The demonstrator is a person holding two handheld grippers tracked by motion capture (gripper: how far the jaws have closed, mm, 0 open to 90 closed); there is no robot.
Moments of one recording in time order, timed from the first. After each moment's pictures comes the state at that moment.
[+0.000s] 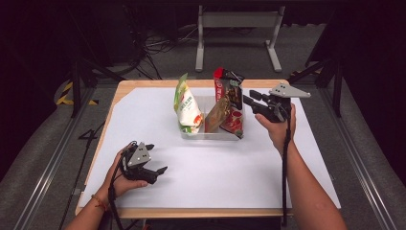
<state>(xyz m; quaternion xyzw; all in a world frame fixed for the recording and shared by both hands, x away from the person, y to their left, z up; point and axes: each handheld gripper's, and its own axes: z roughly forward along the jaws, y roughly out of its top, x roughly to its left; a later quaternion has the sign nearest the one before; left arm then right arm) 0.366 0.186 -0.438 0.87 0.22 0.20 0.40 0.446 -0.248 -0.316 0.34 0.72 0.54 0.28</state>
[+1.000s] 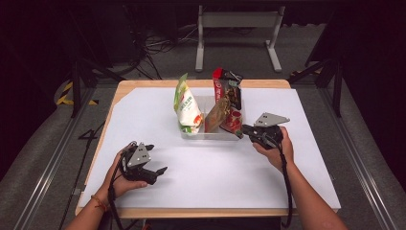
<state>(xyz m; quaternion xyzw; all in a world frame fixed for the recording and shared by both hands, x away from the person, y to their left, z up) 0.365 0.187 -0.438 0.87 0.21 0.20 0.40 0.419 -0.238 -0.382 0.30 0.82 0.41 0.25</state>
